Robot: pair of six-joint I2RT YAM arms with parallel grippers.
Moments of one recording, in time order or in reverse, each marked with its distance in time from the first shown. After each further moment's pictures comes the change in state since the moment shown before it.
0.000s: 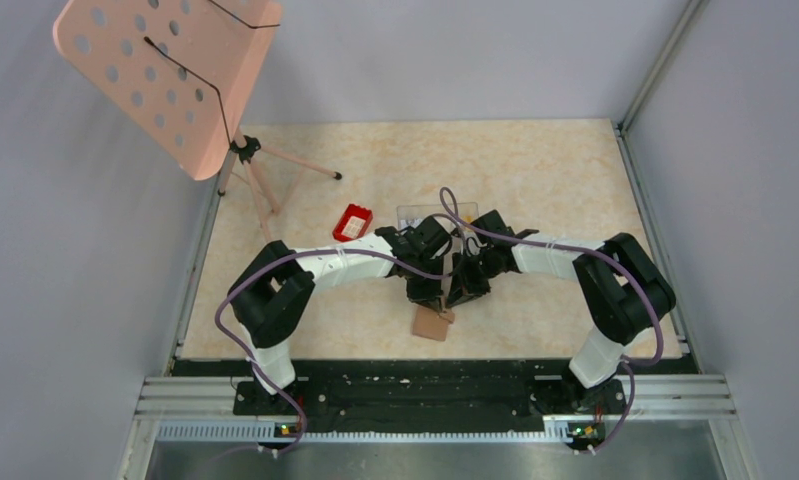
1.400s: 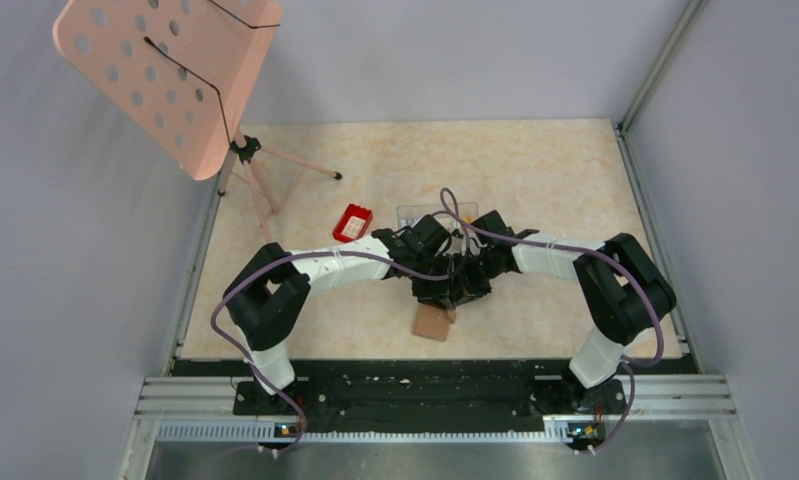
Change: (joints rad) left arm 0.000 -0.027 -0.031 0.100 0.066 -0.005; right arm 0.000 -0.002 0.000 -0.013 0.012 0.000
